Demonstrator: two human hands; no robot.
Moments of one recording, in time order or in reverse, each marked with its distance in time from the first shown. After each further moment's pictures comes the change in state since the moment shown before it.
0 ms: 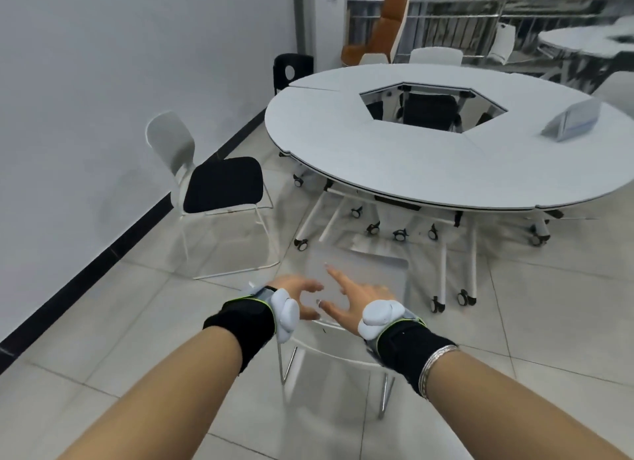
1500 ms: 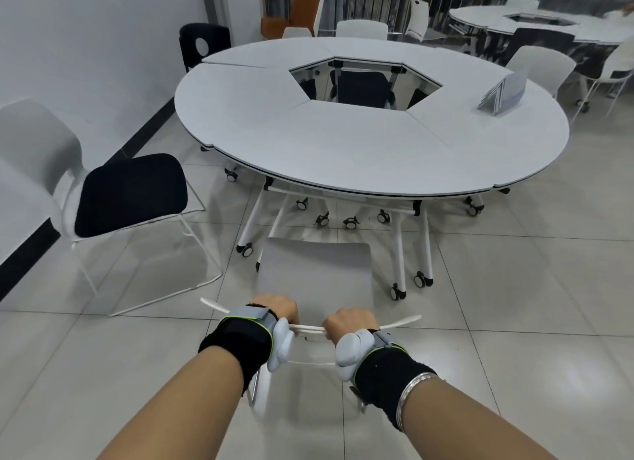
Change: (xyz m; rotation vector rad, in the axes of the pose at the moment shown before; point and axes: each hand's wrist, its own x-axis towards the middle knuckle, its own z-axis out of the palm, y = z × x) left_hand 0.176 -0.003 0.017 0.486 -0.306 0.099; right_hand 0.115 0.058 0.042 -0.219 -0.352 0.230
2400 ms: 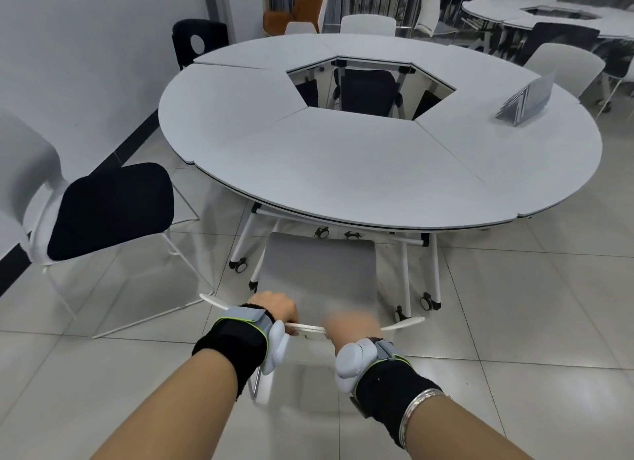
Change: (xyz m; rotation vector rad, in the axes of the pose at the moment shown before) left_hand 0.109 -0.010 -0.084 0.074 -0.013 0.033; right_hand 0.094 0.065 -0.059 -0.033 0.036 -0.024
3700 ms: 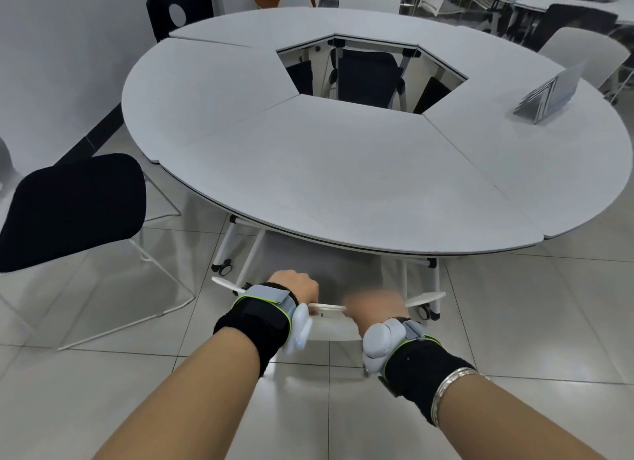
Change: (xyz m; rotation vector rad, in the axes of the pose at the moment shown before) left_hand 0.112 0.008 -0.078 0.059 0.069 0.062; right_hand 0.098 0.089 -0.037 -0.130 0.041 0.029
